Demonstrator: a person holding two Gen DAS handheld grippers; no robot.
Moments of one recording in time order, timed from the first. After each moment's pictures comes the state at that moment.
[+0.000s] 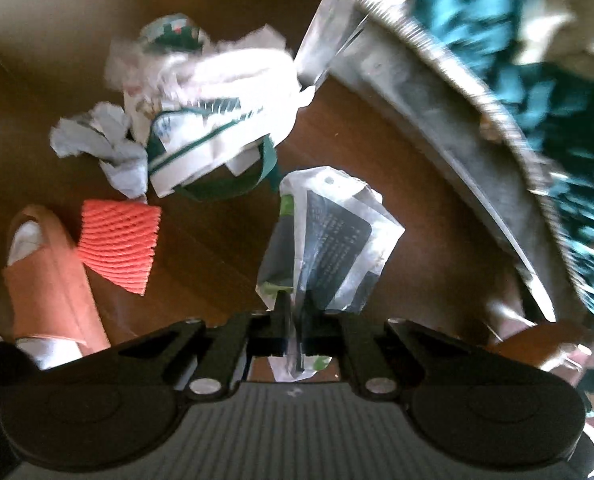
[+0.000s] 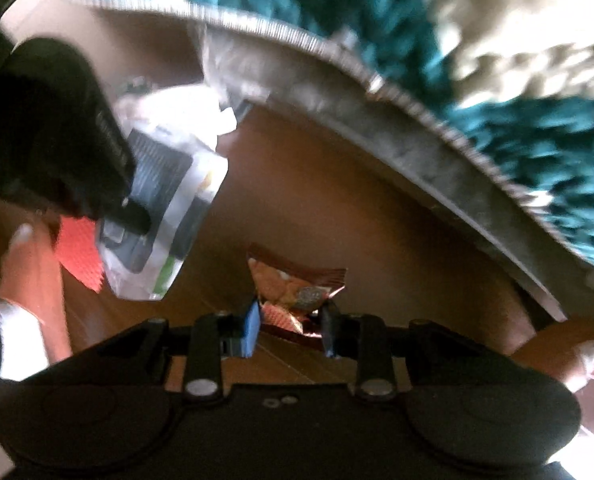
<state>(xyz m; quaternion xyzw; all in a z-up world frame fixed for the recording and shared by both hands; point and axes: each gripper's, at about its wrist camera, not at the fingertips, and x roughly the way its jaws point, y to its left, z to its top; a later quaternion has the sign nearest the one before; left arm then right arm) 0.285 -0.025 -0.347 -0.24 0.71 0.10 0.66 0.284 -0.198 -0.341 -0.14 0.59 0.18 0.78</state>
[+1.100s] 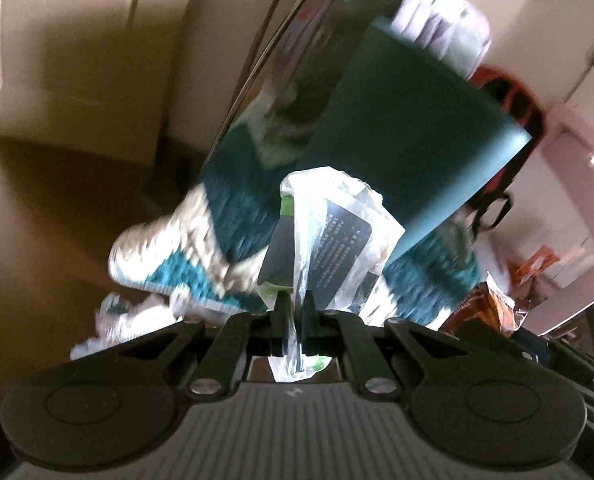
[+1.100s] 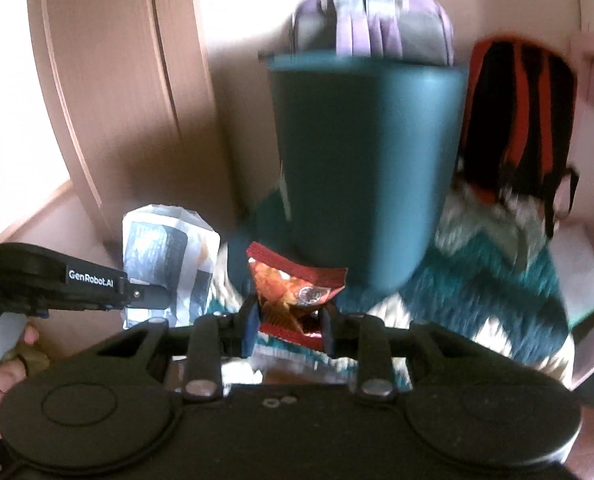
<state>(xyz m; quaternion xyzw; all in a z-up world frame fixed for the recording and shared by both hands) 0.194 -0.044 0.024 -0.19 0.40 -0.06 0.89 0.151 -0.275 0.025 0.00 0.28 0.16 0.95</state>
